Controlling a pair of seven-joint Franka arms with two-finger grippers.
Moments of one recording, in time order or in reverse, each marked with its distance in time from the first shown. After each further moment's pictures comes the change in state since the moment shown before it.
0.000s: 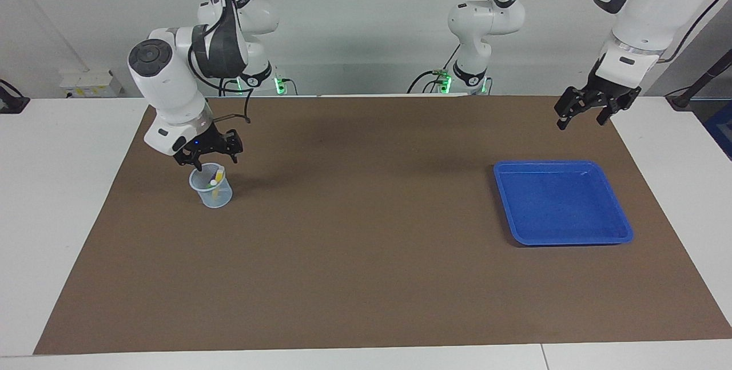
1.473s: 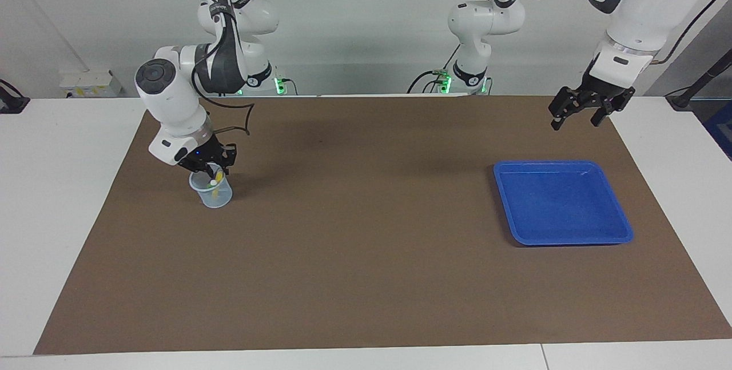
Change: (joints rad) left arm 0.000 0.000 -0.020 -0.002 -0.015 0.007 -0.007; right arm -0.022 0.004 0.003 -0.107 0.000 0.115 0.008
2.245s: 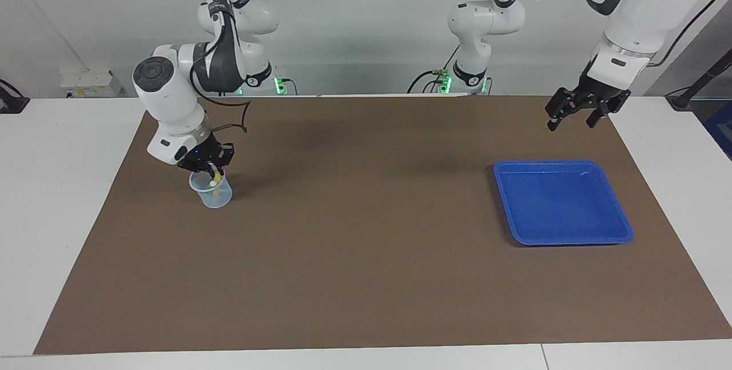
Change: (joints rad) left arm 0.000 -0.003 -0.002 -0.014 -0.058 0.006 -0.003; right arm -0.003 -0.003 -0.004 0.018 -0.026 -0.016 -0.128
